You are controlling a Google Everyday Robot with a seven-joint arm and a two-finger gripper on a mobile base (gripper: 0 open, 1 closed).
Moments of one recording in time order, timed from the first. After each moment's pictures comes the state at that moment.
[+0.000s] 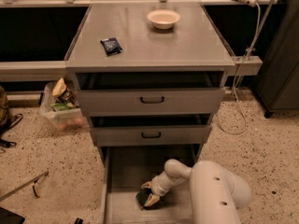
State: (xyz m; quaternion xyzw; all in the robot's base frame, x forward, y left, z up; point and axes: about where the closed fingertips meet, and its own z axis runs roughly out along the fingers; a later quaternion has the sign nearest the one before) arm 0.530 0.001 0.103 -0.72 0.60 0.29 0.18
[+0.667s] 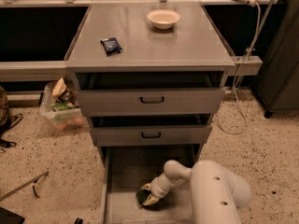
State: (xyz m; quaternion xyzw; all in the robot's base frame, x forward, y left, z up) arm 0.530 0.002 0.107 -0.72 0.60 0.29 0.18
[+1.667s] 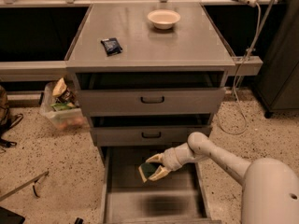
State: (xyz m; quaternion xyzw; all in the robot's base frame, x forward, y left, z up) arm 0.578 -0.023 0.357 -0.68 0.56 0.34 0.34
